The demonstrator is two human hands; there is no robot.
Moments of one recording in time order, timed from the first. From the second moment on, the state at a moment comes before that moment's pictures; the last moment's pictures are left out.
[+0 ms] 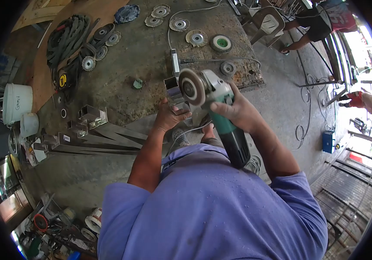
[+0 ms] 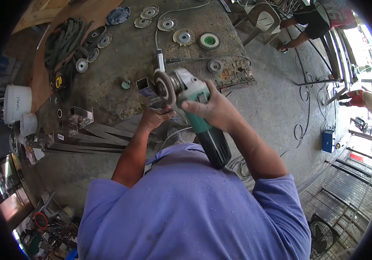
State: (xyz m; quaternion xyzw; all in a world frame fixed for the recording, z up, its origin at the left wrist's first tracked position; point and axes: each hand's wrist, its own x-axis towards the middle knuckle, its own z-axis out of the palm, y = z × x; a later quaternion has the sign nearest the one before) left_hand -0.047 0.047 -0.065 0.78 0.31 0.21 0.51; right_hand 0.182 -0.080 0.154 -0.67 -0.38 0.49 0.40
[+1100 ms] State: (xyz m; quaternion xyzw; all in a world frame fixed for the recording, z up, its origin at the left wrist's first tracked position) left_hand -0.047 0.049 -0.066 0.75 0.29 0.20 0.55; right_hand 0.196 -0.077 0.150 -0.67 -0.35 0.47 0.45
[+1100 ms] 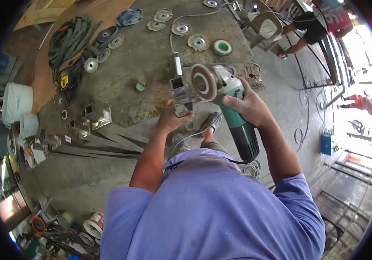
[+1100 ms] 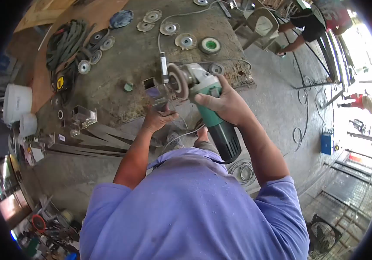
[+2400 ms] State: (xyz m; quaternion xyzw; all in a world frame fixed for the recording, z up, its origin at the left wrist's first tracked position) left_hand -0.053 0.045 -0.043 0.80 0.37 0.14 0.45; right_hand 0.169 -0.086 0.138 -0.67 -0.34 0.48 0.46
